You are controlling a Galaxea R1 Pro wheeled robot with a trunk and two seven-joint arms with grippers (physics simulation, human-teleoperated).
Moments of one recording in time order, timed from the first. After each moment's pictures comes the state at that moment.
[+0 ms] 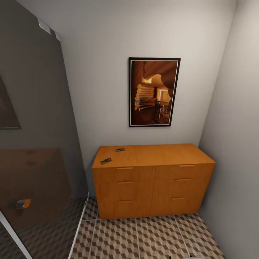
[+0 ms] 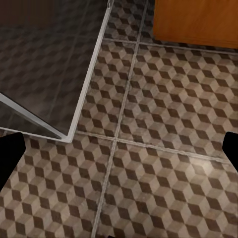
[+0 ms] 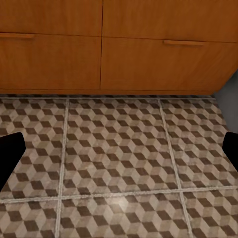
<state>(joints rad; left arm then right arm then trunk) -0.36 -0.10 -0.20 0.07 0.31 -0.52 0.29 -0.36 -0.01 -0.36 0.07 0.48 -0.73 -0.16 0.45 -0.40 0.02</state>
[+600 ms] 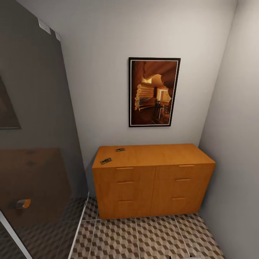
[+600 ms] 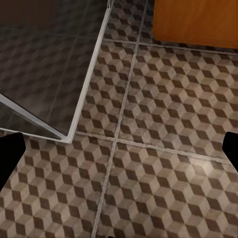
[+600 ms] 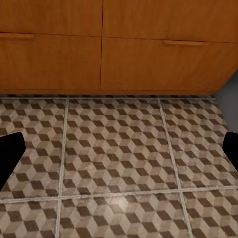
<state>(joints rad) -0.36 -0.10 -0.20 0.07 0.31 -0.52 0.30 -0.36 -0.01 -0.36 0.07 0.48 -0.73 -0.16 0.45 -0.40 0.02</state>
